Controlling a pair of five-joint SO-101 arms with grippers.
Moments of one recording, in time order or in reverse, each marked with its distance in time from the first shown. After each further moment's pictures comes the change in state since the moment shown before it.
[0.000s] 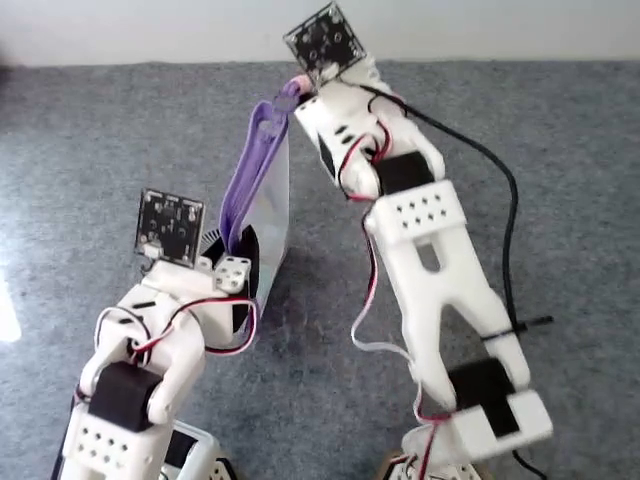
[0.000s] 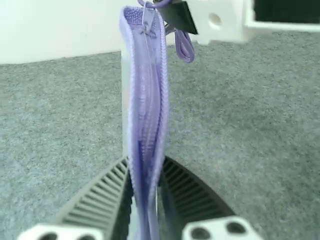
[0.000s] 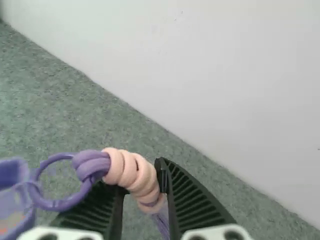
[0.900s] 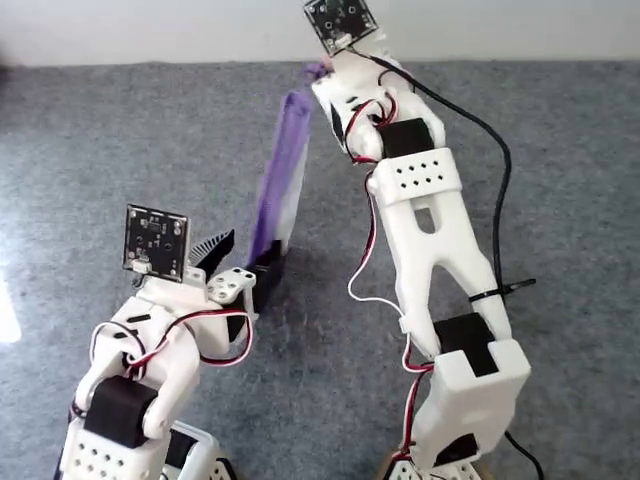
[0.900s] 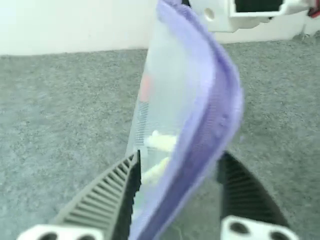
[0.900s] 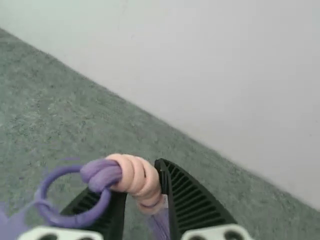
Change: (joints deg) left arm -0.2 -3.7 1.4 1.2 4.1; right arm 2.9 11.5 -12.9 7.5 0.1
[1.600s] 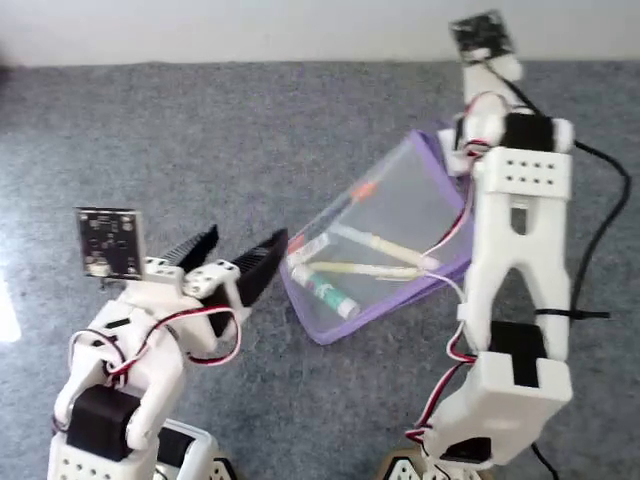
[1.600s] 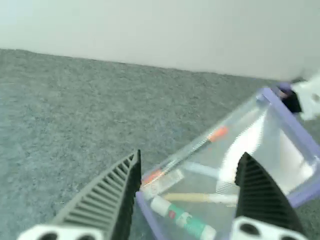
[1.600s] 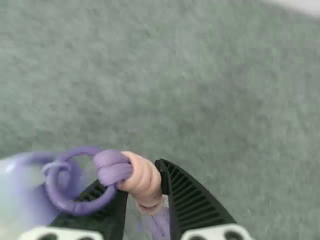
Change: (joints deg) left arm -5.1 -0.4 -5.6 2.5 7.2; right arm 23.1 -3.0 1.2 31.6 0.4
